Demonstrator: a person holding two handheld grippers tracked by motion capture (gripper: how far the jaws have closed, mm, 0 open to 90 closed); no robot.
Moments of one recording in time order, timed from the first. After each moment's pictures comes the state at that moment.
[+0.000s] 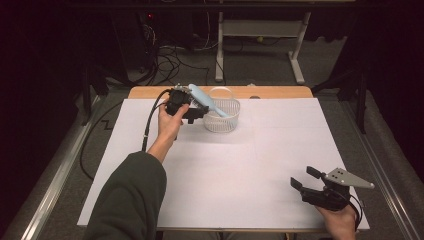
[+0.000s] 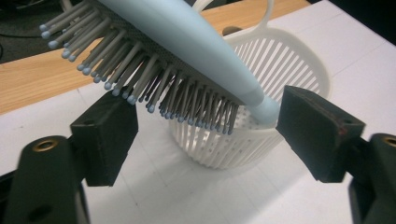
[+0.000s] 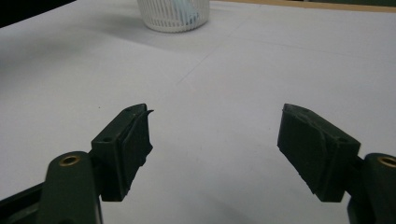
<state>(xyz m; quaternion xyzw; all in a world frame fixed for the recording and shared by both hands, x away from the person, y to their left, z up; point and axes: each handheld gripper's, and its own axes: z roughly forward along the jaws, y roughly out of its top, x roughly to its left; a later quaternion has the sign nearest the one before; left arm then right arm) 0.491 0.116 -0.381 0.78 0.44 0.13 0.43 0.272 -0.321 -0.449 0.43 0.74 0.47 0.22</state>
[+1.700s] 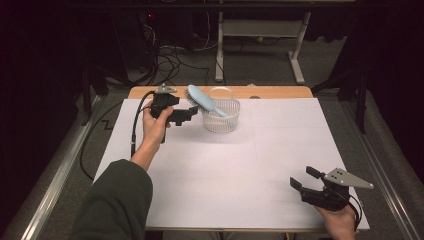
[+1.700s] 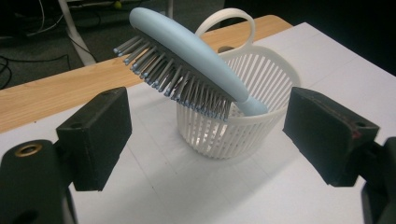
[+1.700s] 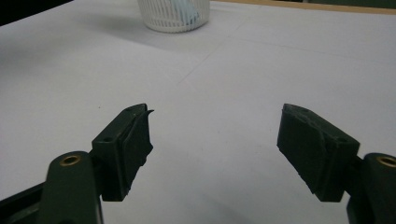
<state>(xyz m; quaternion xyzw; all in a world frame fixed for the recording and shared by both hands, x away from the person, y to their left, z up) 0.458 0.152 -0.359 0.77 0.42 0.15 0.46 0.272 -0.319 -0.449 0.43 0.74 0.47 0.23</state>
